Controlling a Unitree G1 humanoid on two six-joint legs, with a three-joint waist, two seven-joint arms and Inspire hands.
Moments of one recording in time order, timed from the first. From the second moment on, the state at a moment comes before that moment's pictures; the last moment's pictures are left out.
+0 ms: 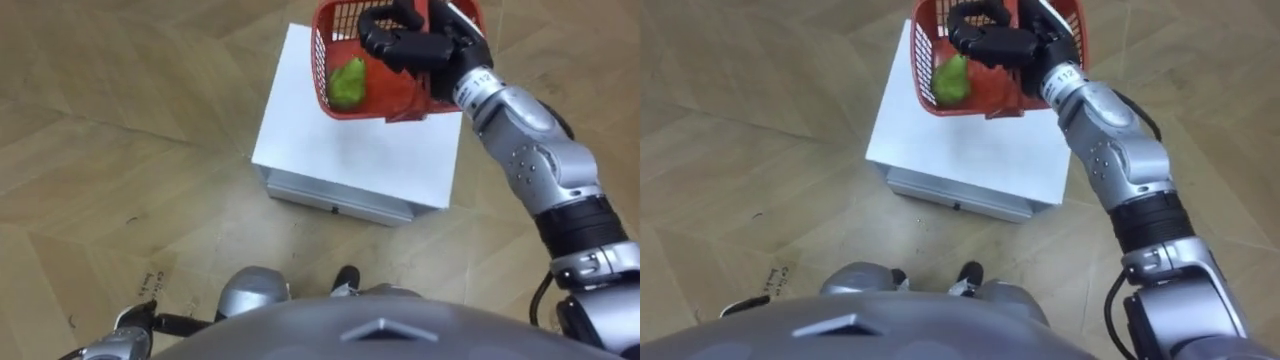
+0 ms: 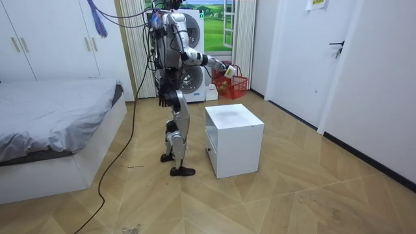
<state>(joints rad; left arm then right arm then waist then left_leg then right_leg) 0.19 0.30 0.01 1.08 -0.03 0.22 0.01 -0.21 -0.37 0.26 0.28 0.74 0.21 0.17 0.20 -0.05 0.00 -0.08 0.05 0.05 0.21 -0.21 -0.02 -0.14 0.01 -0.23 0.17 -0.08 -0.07</state>
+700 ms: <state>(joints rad) 0.21 0.30 -0.08 1.08 -0.03 0.24 -0.04 -0.23 -0.26 0.33 0.58 0.81 0.19 0.12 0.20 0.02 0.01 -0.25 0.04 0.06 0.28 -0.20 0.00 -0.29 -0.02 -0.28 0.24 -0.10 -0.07</state>
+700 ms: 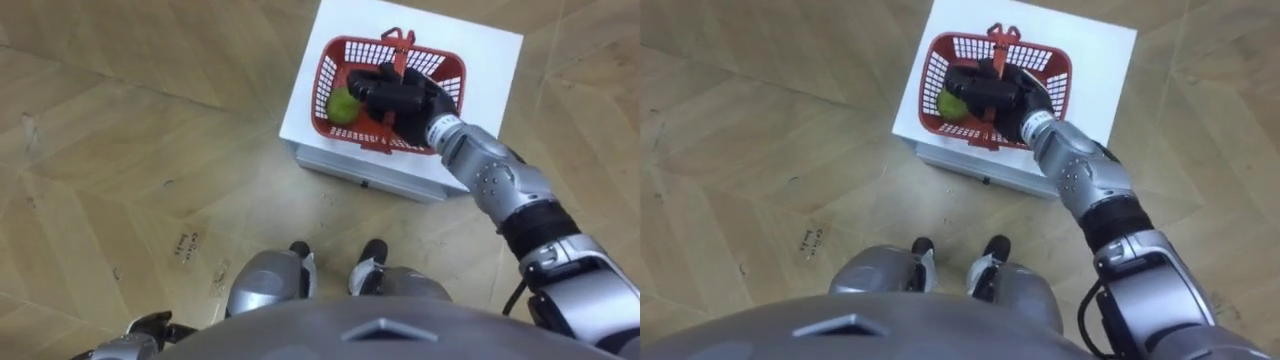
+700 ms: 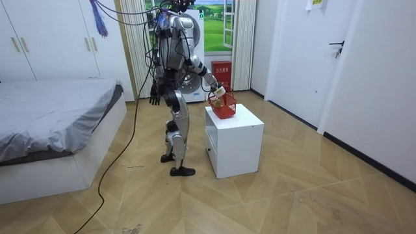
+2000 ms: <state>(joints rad) 0.23 0.30 -0.16 1.12 -0.13 0.21 -0.06 -0.18 -0.24 0.30 0.69 0.81 0.12 0.19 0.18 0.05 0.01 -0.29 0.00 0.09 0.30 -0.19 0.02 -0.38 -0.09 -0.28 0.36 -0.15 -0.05</state>
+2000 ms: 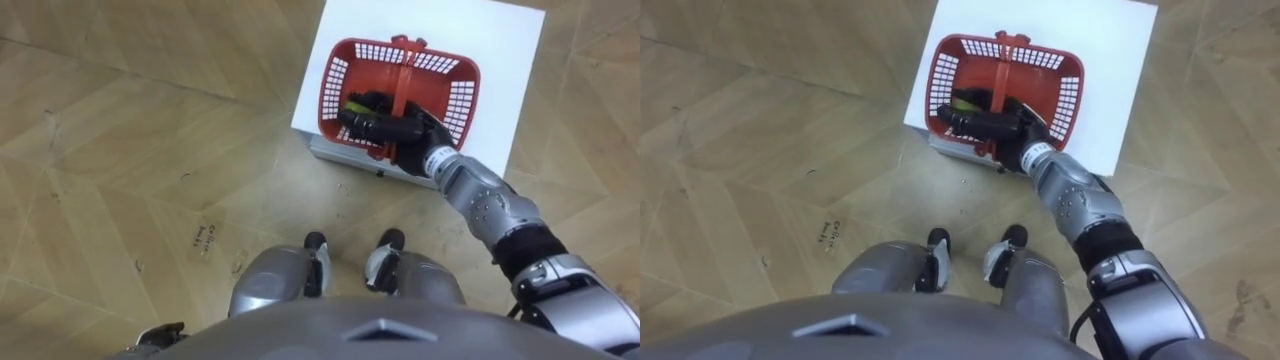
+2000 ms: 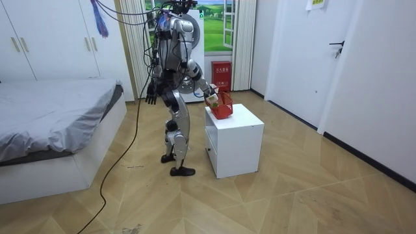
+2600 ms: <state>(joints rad) 0.24 0.30 -0.16 1.12 -0.12 0.21 -0.10 -0.17 -0.26 0.29 0.65 0.82 0.12 0.19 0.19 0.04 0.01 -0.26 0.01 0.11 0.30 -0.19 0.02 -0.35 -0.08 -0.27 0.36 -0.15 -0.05</state>
